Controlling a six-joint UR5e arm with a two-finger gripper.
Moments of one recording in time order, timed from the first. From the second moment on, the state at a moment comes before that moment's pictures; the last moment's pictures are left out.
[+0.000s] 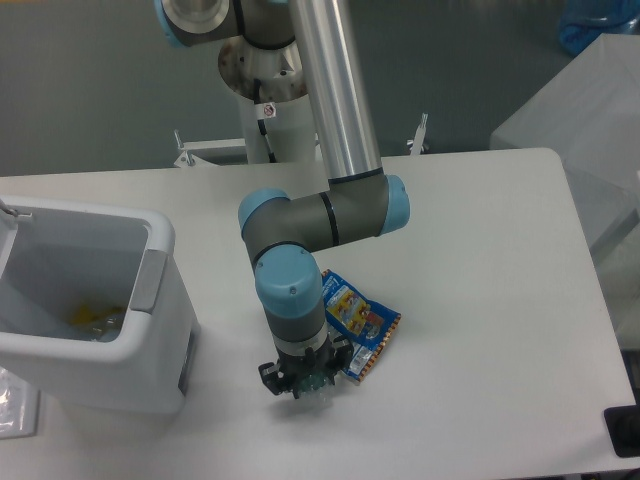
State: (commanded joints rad) arm 2.29 -2.19 -1.60 -0.73 1.62 -0.06
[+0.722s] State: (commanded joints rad) arm 2.30 -2.08 -1.47 -0.73 1.60 -0.07
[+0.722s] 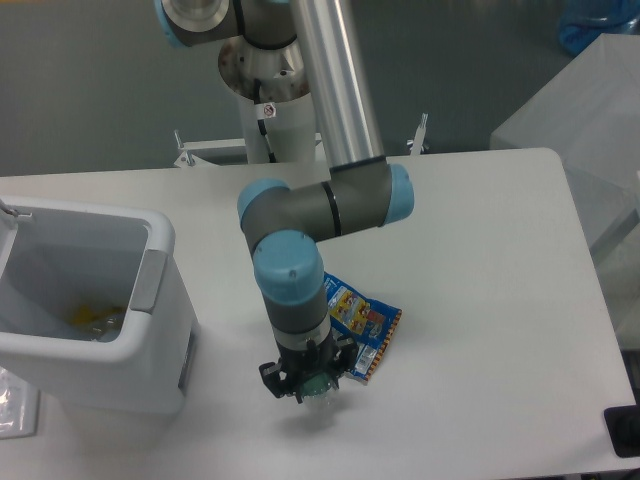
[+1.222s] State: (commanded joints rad) arm 2.35 -2.05 -1.18 -0.69 1.60 -0.14
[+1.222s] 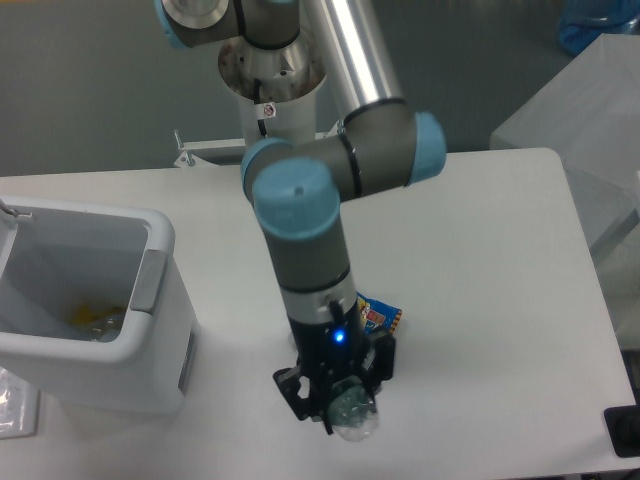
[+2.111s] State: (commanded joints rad) arm 2.22 -1.88 -1.24 -0.67 1.33 -0.14
